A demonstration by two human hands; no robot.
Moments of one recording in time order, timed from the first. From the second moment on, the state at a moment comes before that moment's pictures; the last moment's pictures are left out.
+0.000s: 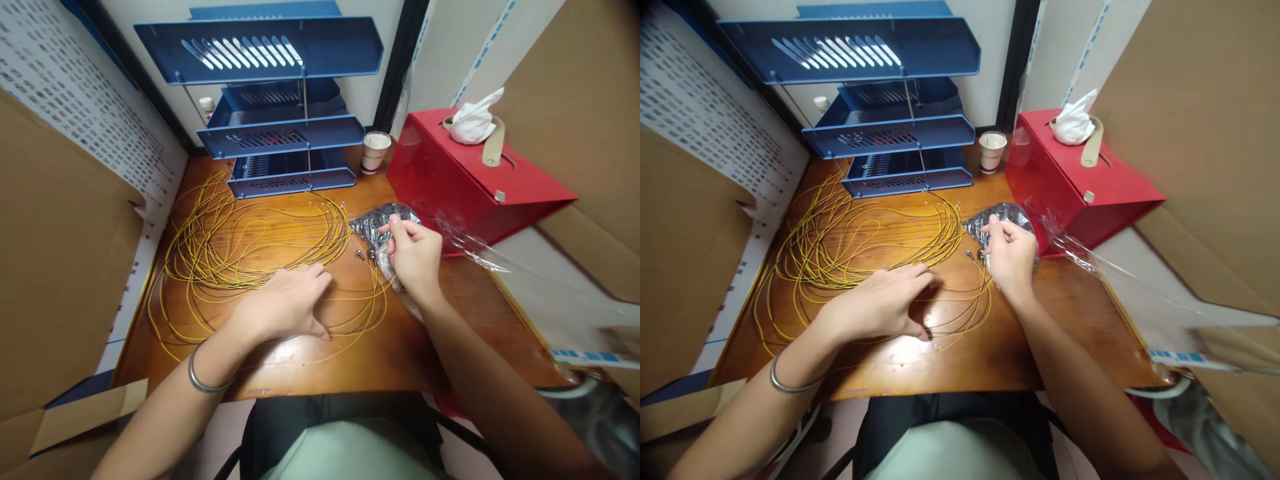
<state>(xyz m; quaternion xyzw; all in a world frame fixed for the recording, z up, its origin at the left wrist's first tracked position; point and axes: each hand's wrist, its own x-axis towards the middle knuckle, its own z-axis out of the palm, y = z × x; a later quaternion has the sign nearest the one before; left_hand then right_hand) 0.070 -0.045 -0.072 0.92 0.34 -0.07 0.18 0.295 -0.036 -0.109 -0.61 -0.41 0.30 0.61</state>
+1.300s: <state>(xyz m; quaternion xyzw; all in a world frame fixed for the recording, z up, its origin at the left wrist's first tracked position) 0.105 -0.032 -0.104 0.63 0.37 0.39 0.56 0.262 -0.040 -0.106 -0.44 -0.43 0.57 0.55</state>
